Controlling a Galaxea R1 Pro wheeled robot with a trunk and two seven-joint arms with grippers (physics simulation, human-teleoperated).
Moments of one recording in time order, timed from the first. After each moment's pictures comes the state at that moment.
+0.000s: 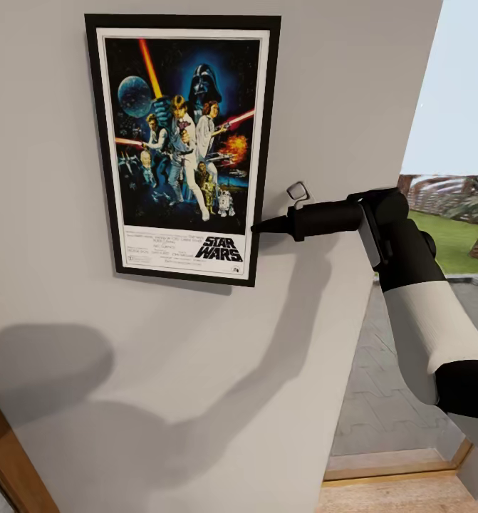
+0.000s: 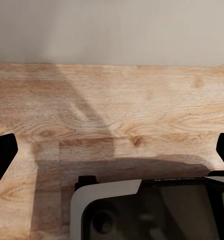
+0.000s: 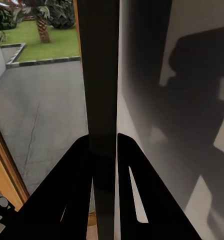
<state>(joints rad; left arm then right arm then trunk) 0.04 0.16 0.26 -0.53 -0.01 -0.06 -0.47 -1.32 -0.09 0.15 -1.08 -0.02 0.87 1.49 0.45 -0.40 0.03</state>
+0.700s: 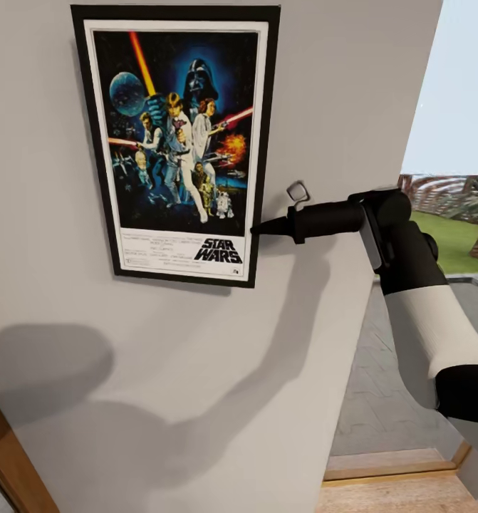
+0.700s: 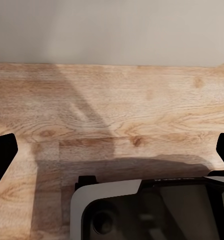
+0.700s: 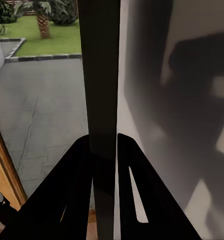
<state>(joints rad) 0.04 0.16 0.26 -0.53 -0.01 -0.06 -0.47 -1.30 -0.10 0.15 -1.14 -0.01 0.86 1.49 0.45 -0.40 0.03</state>
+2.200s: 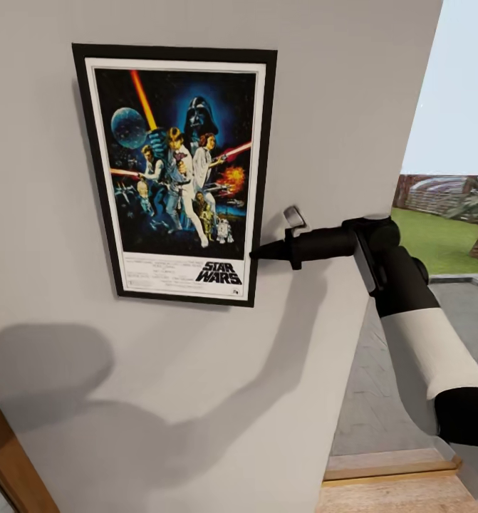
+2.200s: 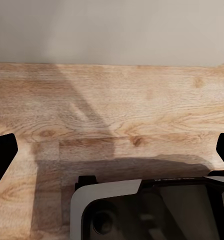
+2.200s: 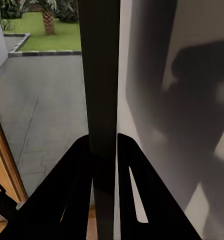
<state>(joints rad) 0.04 0.16 0.26 -0.53 -0.01 -0.06 -0.47 -1.19 -0.10 0.15 -1.15 -0.01 0.74 1.50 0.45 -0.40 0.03</state>
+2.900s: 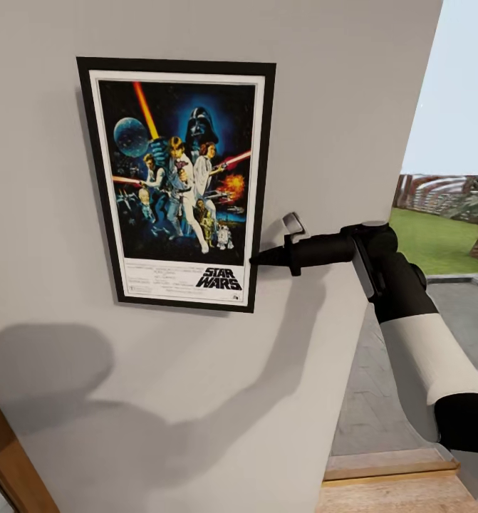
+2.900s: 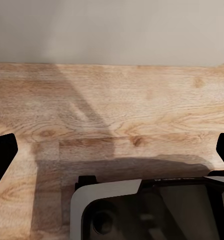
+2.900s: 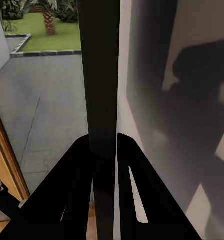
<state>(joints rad) 0.04 0.16 0.26 -0.53 -0.01 -0.06 -0.47 -1.17 -0.10 0.15 -1.15 -0.01 0.73 1.50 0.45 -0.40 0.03</state>
